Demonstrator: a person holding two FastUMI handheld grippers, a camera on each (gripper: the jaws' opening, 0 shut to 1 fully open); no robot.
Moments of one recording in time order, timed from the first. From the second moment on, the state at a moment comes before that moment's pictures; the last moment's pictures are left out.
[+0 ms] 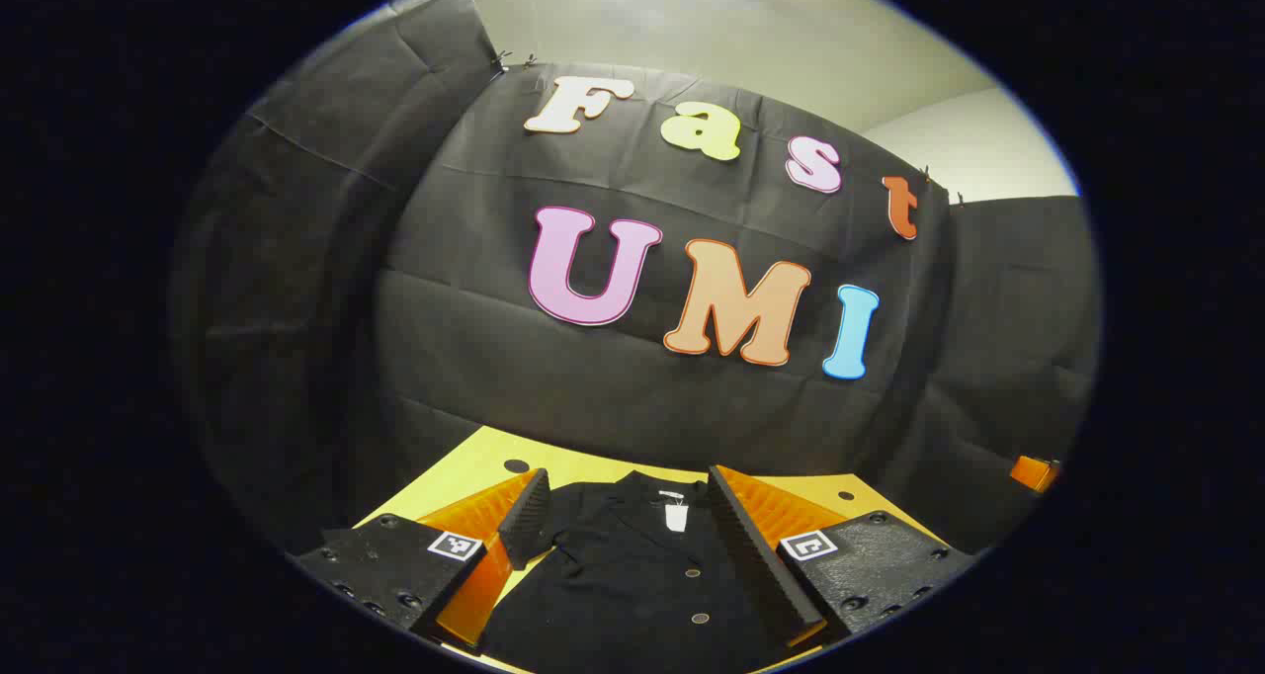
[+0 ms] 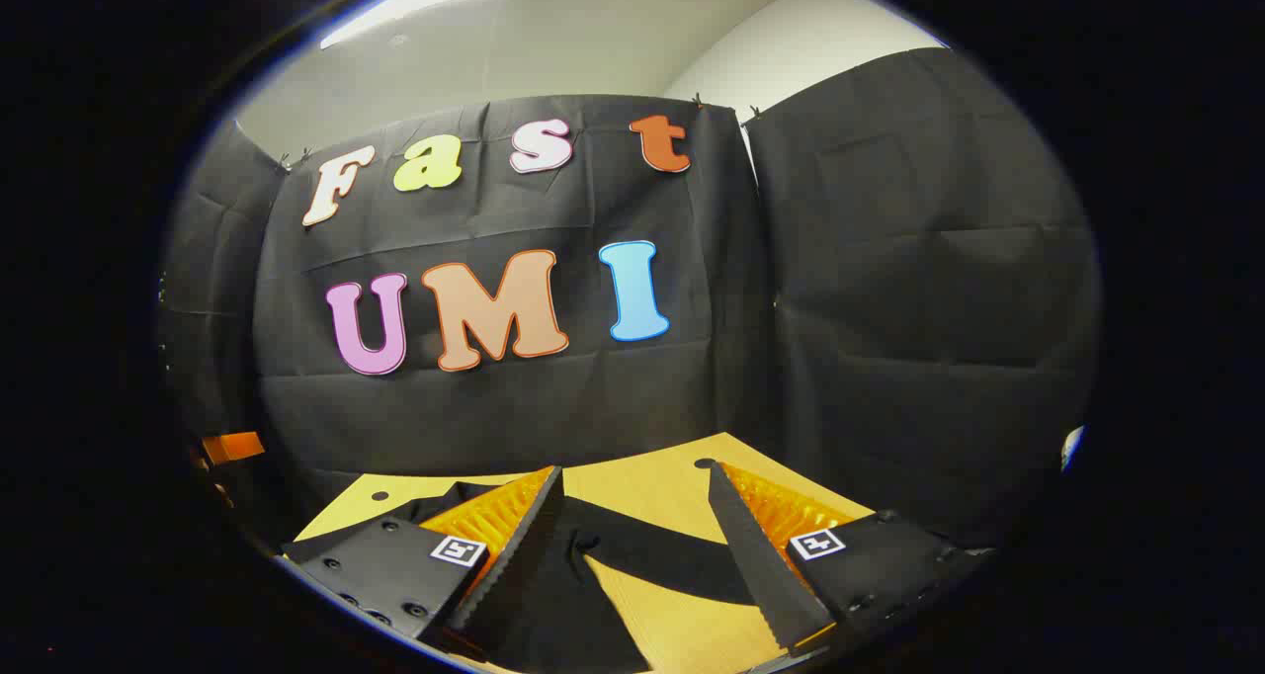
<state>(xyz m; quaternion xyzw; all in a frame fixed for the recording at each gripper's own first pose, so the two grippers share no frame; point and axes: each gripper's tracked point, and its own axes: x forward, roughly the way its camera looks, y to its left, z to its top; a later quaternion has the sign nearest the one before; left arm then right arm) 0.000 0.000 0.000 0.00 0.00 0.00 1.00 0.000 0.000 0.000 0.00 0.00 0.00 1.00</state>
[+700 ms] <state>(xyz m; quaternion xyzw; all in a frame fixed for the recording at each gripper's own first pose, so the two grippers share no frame) 0.010 0.003 0.000 0.02 0.00 0.00 1.00 0.022 0.002 -0.004 0.00 0.00 0.00 1.00</state>
